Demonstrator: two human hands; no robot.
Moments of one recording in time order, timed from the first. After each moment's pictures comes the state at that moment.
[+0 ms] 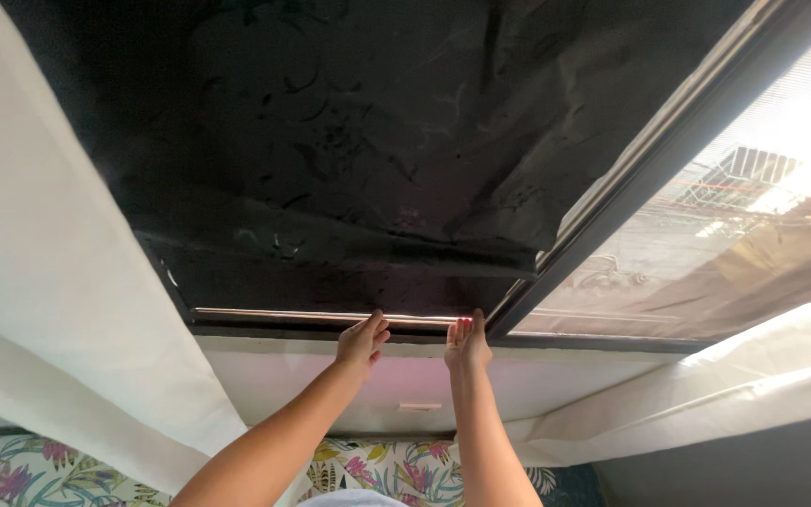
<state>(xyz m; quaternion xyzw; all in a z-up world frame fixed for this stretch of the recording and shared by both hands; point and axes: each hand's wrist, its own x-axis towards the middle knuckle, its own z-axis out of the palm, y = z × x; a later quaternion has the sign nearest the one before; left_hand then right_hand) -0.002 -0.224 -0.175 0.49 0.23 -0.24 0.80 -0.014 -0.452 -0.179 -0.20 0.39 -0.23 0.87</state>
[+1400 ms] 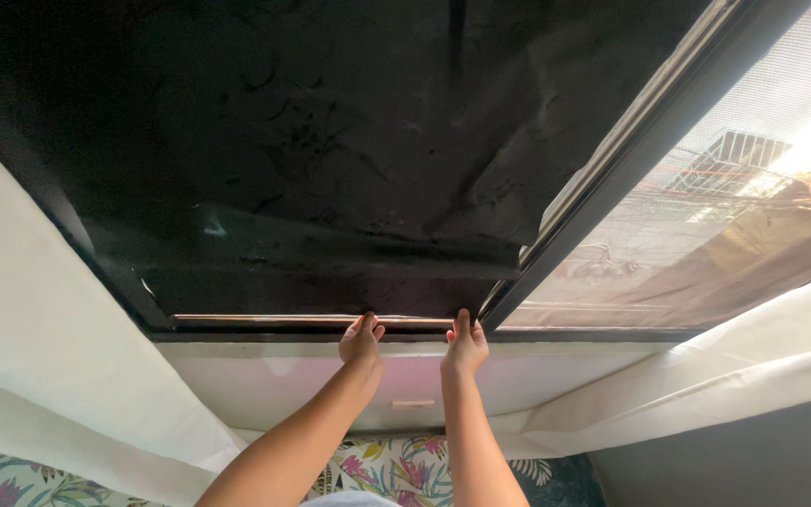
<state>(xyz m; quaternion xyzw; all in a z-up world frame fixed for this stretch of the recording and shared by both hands) -0.002 -0.276 -0.172 0.39 0.36 -0.07 0.84 -0.028 -0.450 -0.185 -0.42 0.33 -0.32 0.78</state>
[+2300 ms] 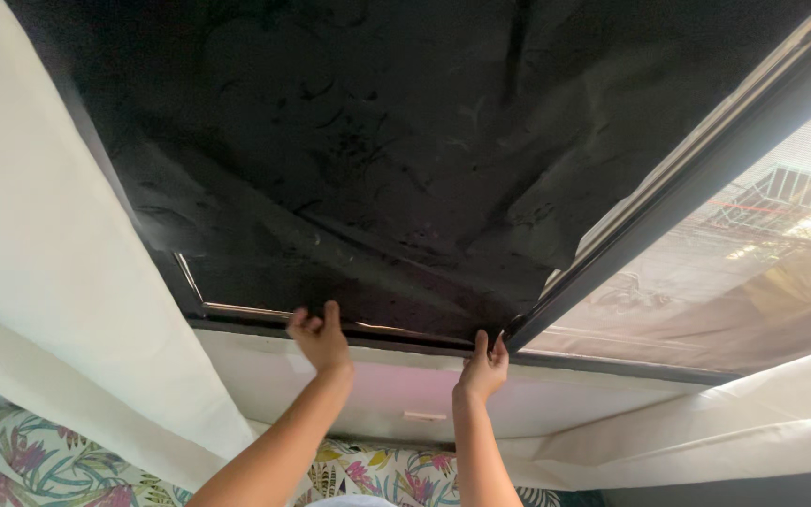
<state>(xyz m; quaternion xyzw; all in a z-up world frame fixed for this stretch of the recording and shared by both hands) 0.000 -0.190 -0.160 0.50 0.27 0.28 0.77 -0.048 -0.427 -0.163 -0.49 0.33 -0.35 0.73</state>
